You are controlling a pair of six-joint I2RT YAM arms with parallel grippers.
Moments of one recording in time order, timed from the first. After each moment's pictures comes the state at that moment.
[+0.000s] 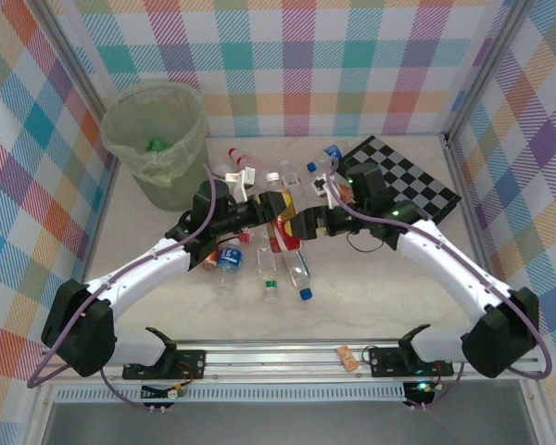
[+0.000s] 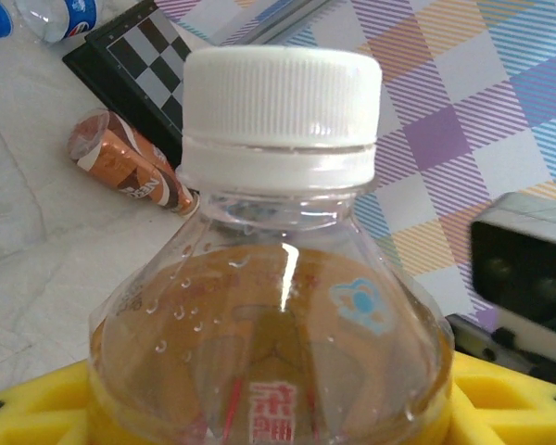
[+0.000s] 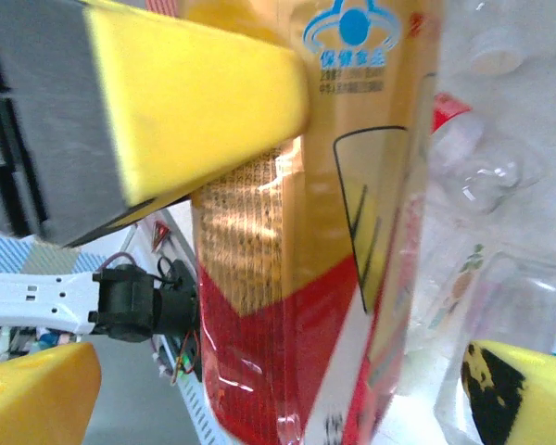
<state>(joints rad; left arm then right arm) -0.57 1.32 0.90 0.17 0.43 -0.89 0.53 1.27 1.14 -0.56 -0.70 0.36</state>
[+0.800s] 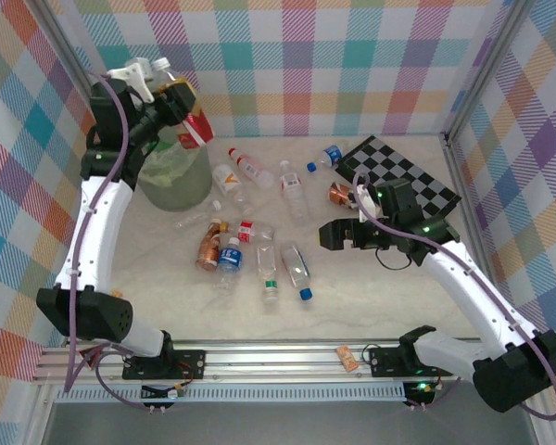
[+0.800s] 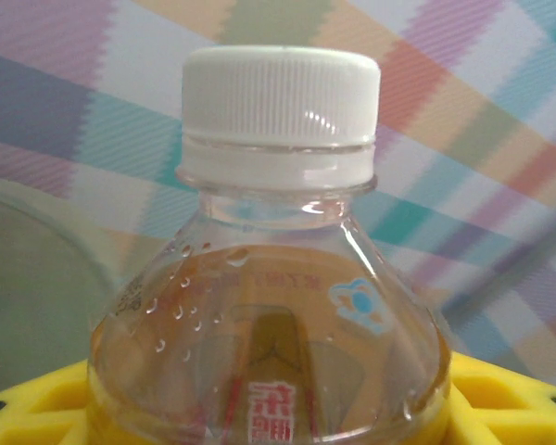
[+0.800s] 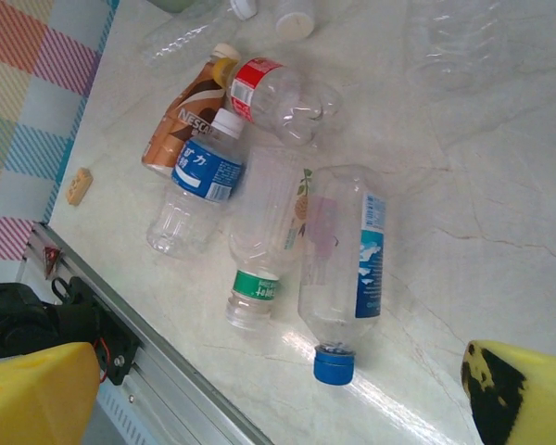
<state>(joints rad) -0.04 1.51 1.74 -0.37 0.26 -0.45 0.42 1.09 1.04 -0.79 -0.51 0.33</state>
